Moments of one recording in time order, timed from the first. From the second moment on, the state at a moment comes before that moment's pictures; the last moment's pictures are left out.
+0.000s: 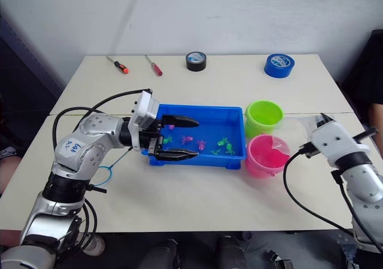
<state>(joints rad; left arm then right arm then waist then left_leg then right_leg) -0.68 0.52 -0.14 -0.14 -0.52 0.55 -1.08 -0.02 -0.70 -0.42 -0.24 -0.08 0.10 0.37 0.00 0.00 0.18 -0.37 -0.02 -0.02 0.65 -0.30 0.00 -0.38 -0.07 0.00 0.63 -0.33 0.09</state>
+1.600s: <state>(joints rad) -0.78 0.46 -0.13 0.06 -0.43 0.48 -1.04 -0.77 -0.87 0.14 0.52 -0.49 -0.21 0.15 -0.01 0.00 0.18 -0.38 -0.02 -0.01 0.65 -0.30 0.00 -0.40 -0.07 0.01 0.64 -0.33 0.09</state>
